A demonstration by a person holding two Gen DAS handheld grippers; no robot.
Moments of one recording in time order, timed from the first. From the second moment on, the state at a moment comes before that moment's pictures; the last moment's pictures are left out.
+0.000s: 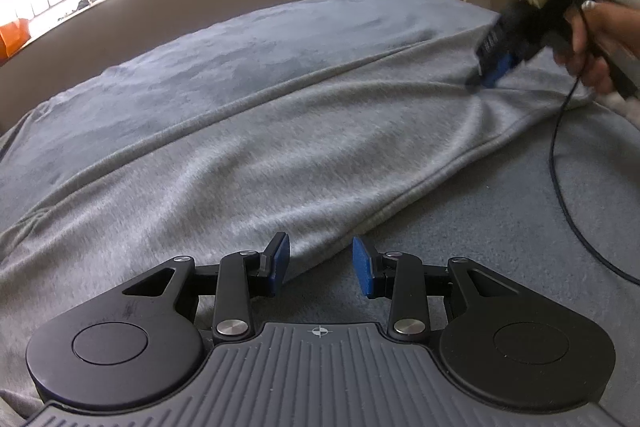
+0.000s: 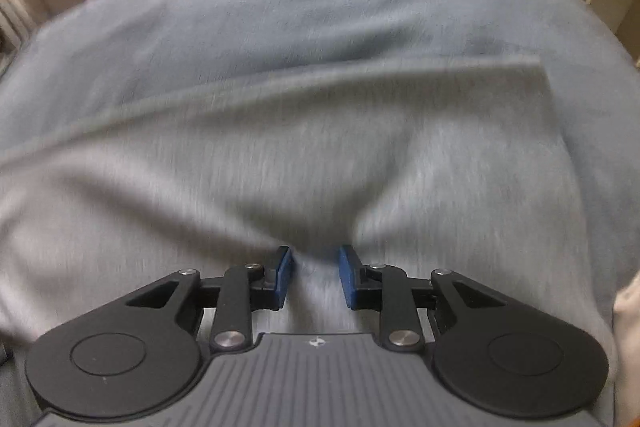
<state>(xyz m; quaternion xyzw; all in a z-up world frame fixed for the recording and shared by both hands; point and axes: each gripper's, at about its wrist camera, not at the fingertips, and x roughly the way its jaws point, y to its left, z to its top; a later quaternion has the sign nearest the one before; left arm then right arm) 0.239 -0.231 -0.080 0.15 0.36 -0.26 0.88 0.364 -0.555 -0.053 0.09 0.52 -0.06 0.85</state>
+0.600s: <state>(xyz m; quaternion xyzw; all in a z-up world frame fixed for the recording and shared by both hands) 0.250 -0.244 -0.098 0.14 0.37 -0.27 0.87 0.391 -0.521 -0.059 0.16 0.57 0.01 0.81</state>
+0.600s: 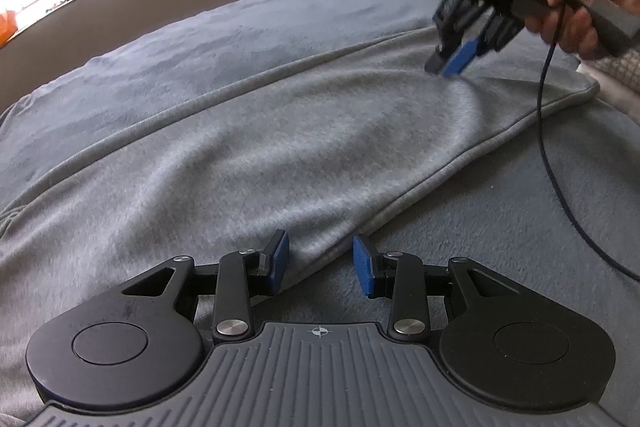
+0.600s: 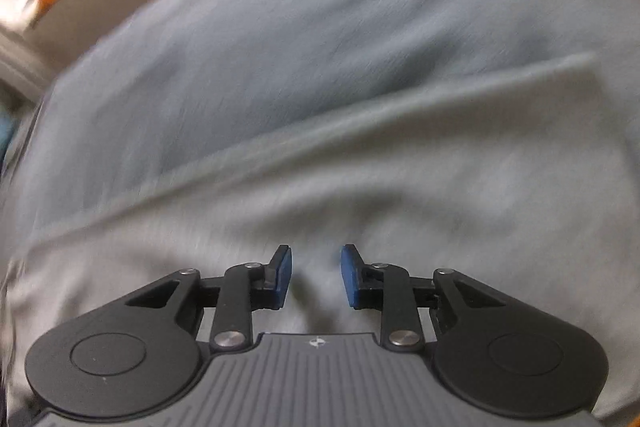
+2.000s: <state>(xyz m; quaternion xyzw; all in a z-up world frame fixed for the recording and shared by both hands) 0.251 -0.169 -0.075 0.07 0.46 -0.25 0.85 0.297 -0.314 0.021 -0.07 0.53 0.17 0.83</state>
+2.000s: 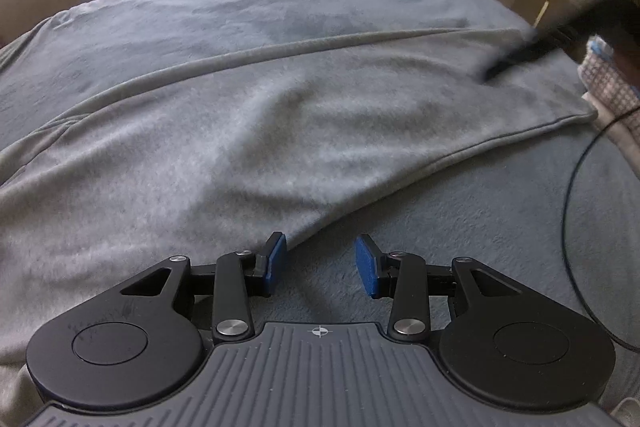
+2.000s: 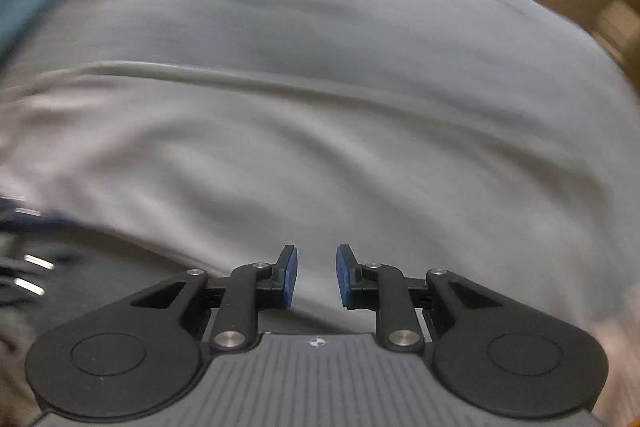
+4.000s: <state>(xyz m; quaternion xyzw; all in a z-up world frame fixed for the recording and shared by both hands) 0.449 -0.013 -0.076 -0.02 0.44 0.07 0.90 0.207 -0.535 -0.053 0.29 0.39 -0.10 0.87</state>
